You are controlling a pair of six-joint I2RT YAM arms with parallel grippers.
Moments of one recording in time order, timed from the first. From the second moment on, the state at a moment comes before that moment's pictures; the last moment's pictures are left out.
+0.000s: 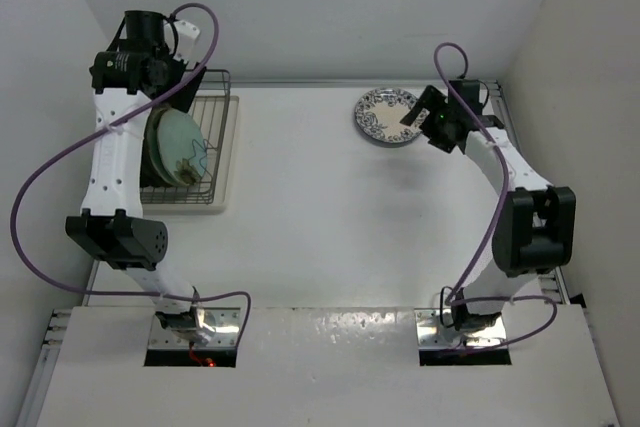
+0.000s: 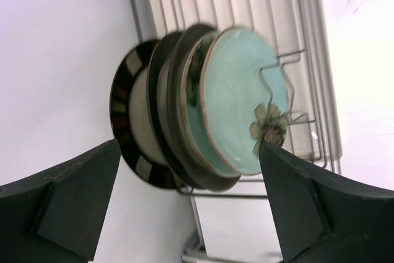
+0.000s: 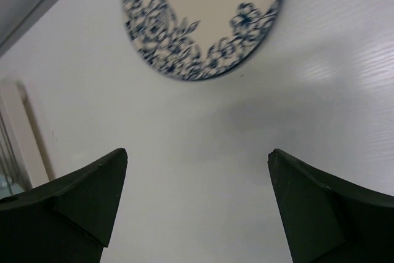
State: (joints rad) left arm 0.01 1.70 2.13 -1.18 -0.22 0.43; right arm 0.09 1.63 1.26 -0.35 -0.09 0.62
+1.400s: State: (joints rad) left arm -0.07 1.77 2.05 -0.99 0.36 0.39; right arm -0.05 2.23 1.42 0.17 -0.32 0.91
